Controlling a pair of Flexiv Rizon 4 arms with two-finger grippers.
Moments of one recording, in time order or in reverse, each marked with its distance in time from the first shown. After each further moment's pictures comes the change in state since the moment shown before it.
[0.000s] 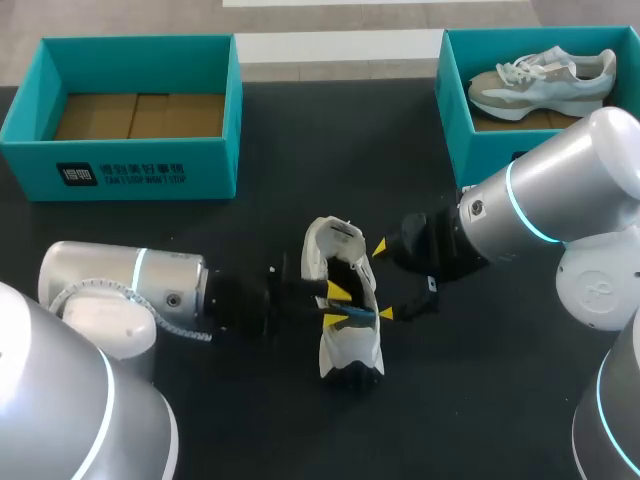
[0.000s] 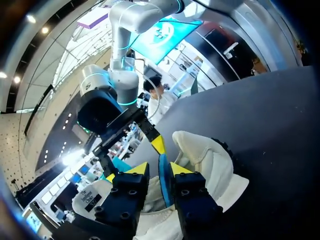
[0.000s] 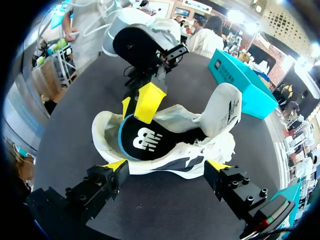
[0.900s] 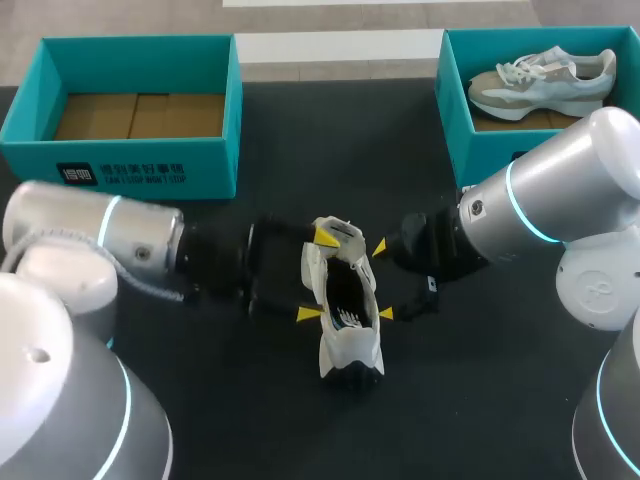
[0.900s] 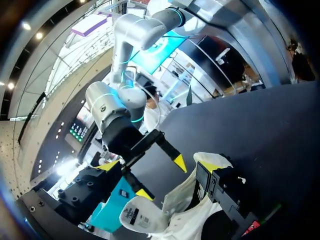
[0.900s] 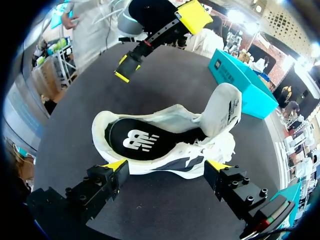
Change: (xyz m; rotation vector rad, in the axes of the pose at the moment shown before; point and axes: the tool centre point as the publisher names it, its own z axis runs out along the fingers) left arm -0.046 -0.039 -0.033 0.063 0.117 0.049; right arm 0.000 0.000 0.000 0.000 0.000 0.000
